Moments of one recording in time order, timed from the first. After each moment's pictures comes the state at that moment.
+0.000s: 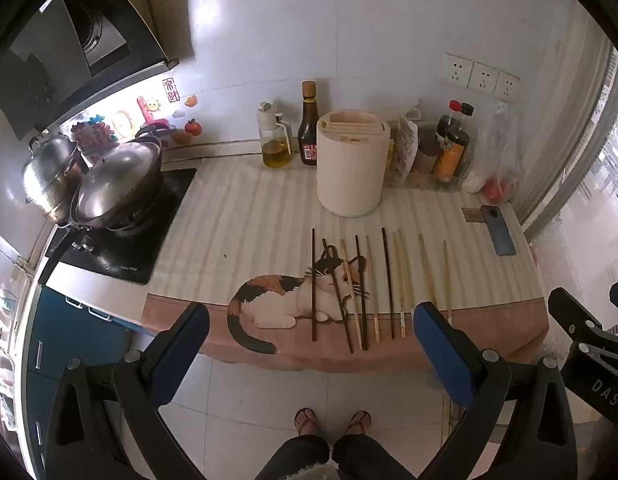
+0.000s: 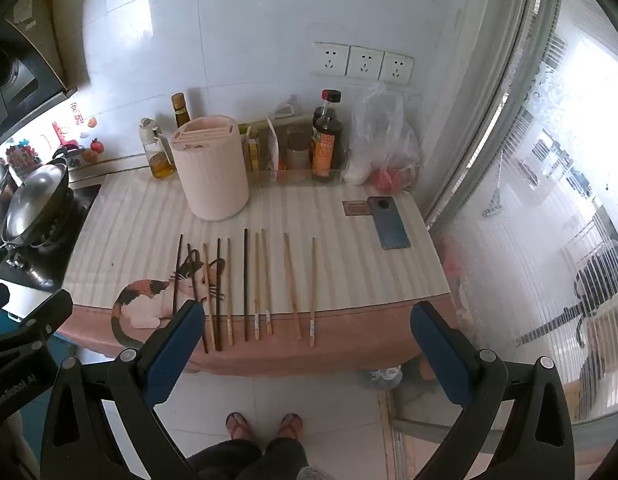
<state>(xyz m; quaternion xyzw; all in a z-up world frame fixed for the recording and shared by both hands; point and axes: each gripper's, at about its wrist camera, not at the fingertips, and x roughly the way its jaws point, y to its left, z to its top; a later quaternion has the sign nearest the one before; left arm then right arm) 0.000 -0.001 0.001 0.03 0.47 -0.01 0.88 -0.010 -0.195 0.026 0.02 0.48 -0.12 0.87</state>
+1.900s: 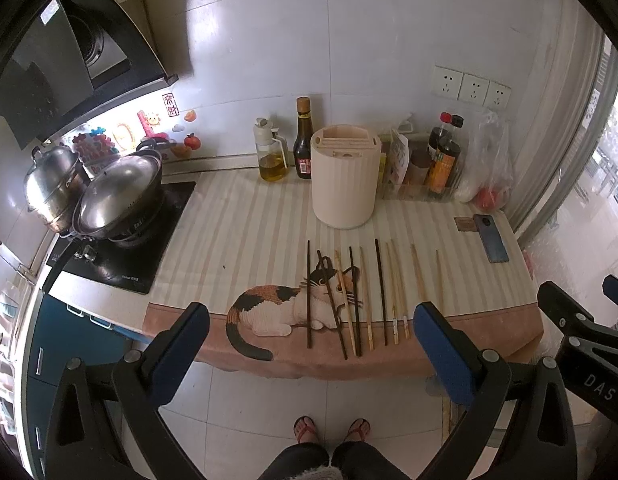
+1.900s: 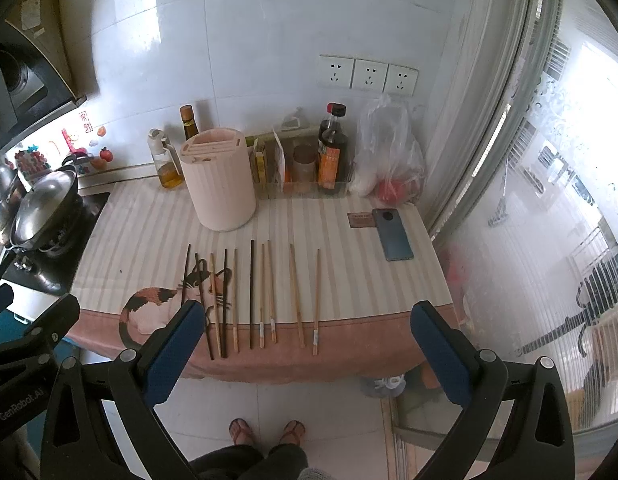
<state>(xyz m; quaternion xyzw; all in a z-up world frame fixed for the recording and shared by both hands) 0.002 -0.013 0.025 0.04 0.46 -0.02 0.89 -0.009 -0.192 0.038 0.02 0.47 -0.11 0.88</state>
